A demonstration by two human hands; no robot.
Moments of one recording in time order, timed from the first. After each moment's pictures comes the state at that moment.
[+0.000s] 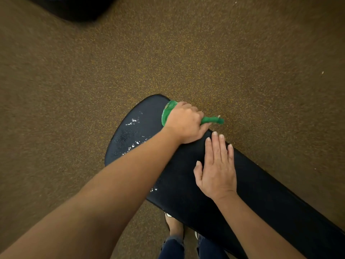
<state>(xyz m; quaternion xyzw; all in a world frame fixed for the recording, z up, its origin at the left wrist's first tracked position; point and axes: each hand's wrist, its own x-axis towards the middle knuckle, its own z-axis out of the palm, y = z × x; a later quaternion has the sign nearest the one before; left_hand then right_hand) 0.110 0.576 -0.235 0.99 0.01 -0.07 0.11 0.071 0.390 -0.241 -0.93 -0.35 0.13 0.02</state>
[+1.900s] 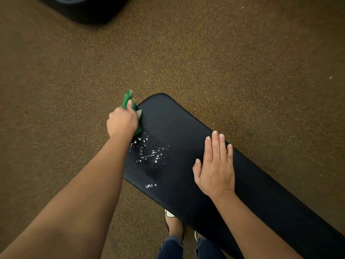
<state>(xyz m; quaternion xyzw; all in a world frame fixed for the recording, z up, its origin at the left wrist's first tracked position) 0.032 0.664 -0.223 0.75 0.63 -0.08 0.20 0.070 0.389 -0.243 -0.93 -0.35 0.13 0.02</state>
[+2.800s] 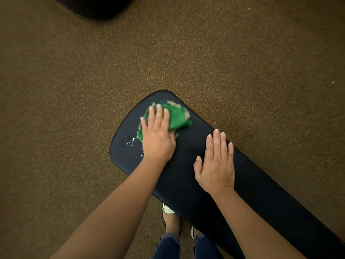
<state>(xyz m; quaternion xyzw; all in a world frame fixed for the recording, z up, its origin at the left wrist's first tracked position) 0.016 0.564 -0.243 0.93 0.34 -0.02 0.16 0.071 0.387 -0.245 -0.92 -0.36 0.13 0.03</state>
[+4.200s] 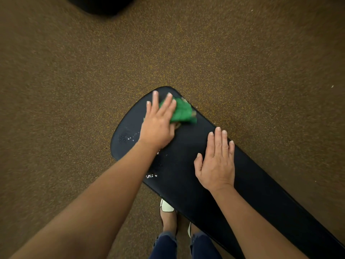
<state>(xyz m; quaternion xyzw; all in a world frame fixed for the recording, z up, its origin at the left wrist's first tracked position) 0.024 0.593 -0.250 0.96 0.23 0.02 0.15 0.070 0.387 -0.247 -0.92 -0.37 0.11 0.03</state>
